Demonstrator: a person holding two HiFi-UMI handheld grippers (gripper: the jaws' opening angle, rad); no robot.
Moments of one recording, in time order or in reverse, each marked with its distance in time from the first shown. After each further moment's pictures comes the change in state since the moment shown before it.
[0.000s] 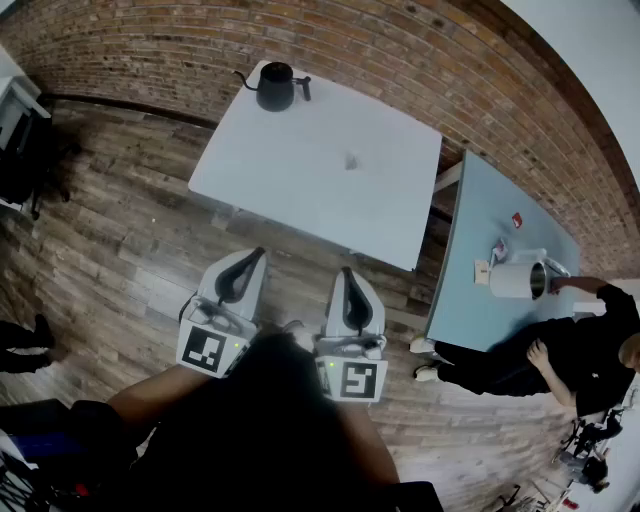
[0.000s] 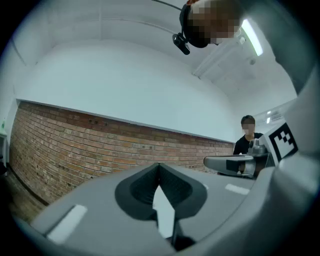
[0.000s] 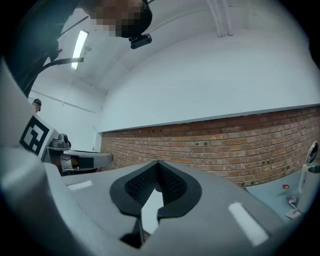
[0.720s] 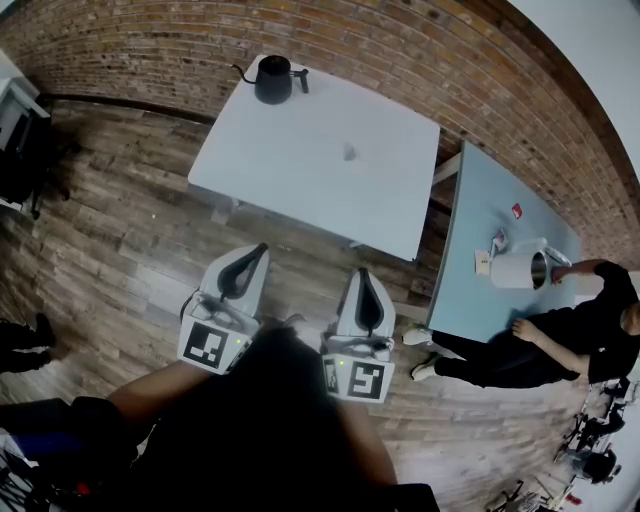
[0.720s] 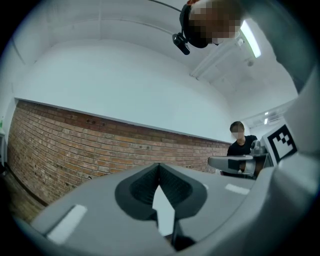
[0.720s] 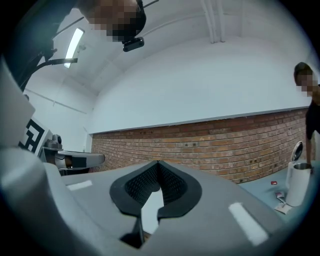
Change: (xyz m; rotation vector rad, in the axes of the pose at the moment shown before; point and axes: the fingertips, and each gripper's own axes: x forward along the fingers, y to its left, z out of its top) left arm -0.008 -0.015 -0.004 0.017 0.002 -0.019; right arm -0.031 -0.024 -0.005 0.005 -0.006 -0.097
